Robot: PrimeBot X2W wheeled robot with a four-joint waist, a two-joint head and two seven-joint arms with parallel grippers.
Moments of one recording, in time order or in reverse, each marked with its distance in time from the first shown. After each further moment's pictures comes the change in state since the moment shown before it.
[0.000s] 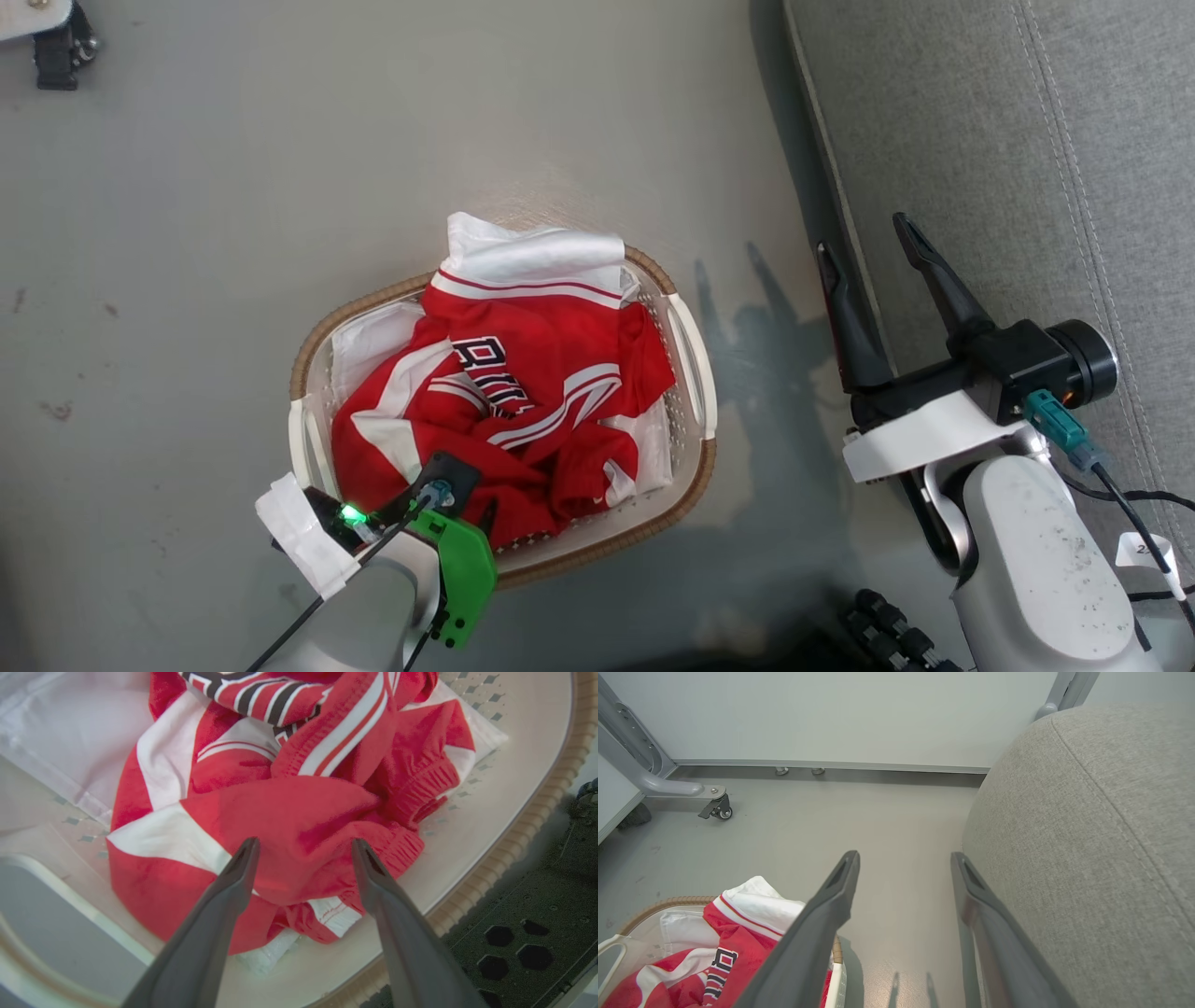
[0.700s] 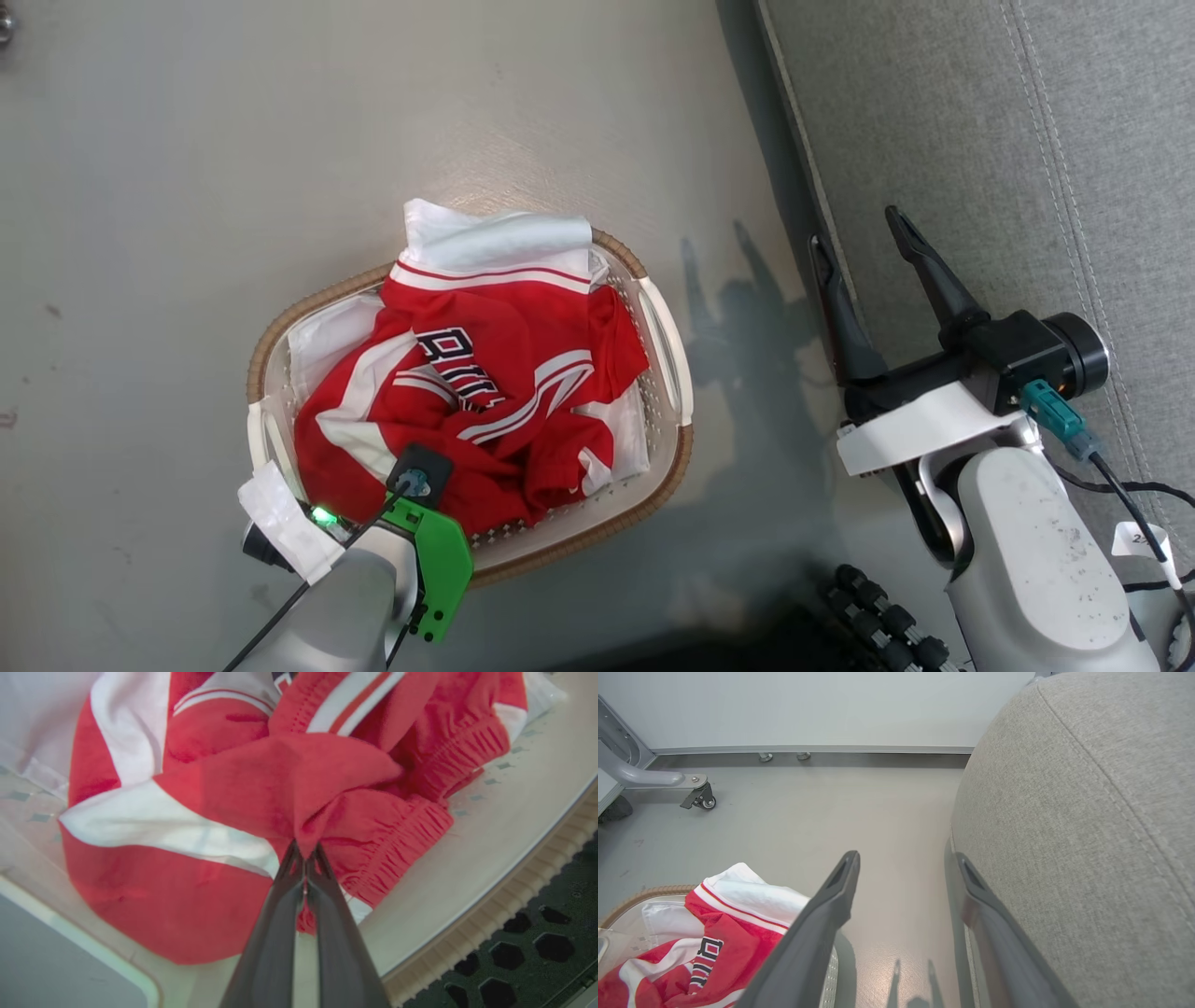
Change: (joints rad) left arm -0.031 0.010 -0.001 0.064 -0.040 0.026 0.061; right arm -0.020 0.000 0.014 0.015 0.028 0.000 0.000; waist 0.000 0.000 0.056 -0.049
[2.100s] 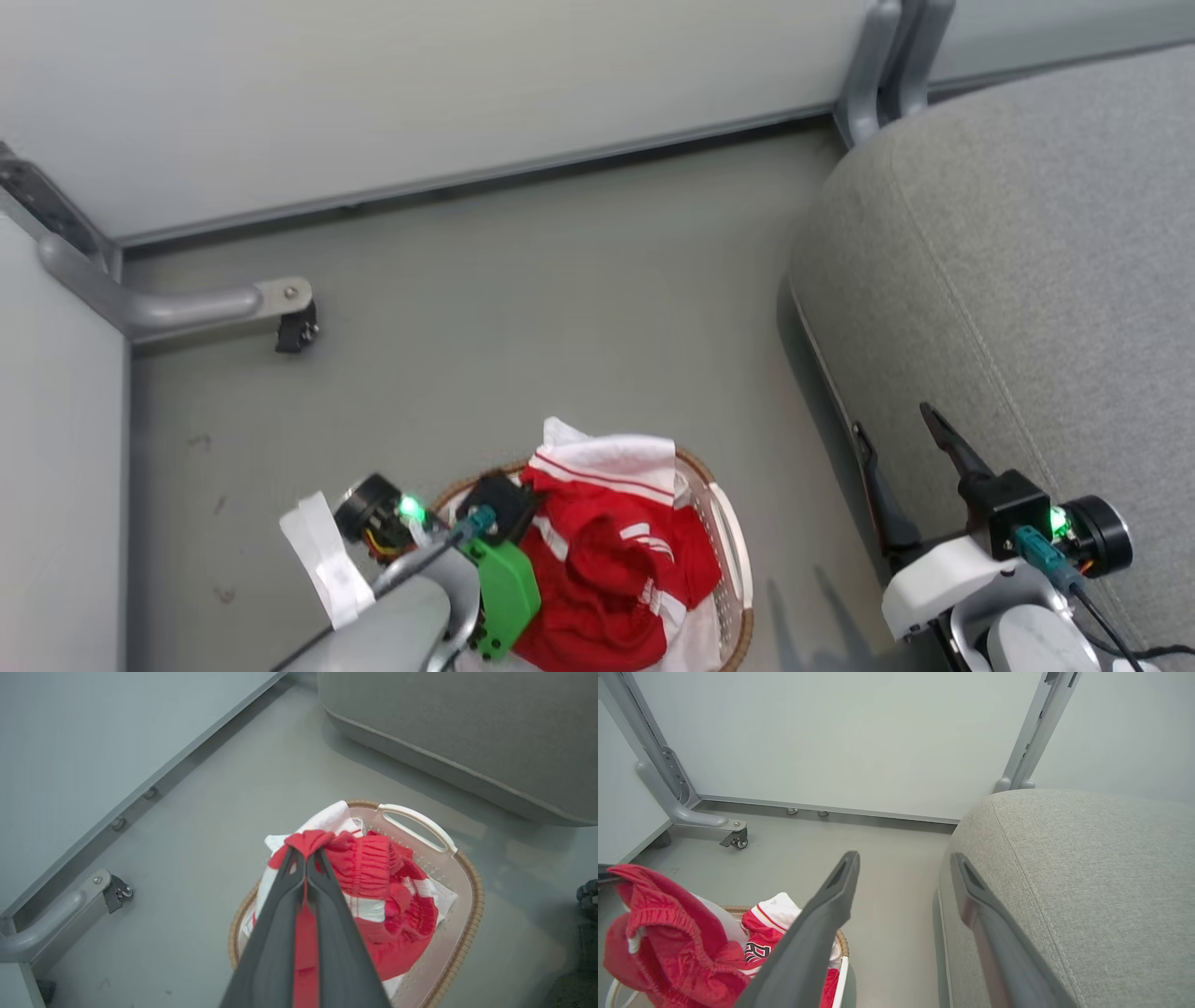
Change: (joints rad) left arm 0.081 0.063 -0.207 -0.304 -0.061 -0.036 -0.143; right arm 0.249 0.001 -0.091 0.106 -0.111 0.000 0.000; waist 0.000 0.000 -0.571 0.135
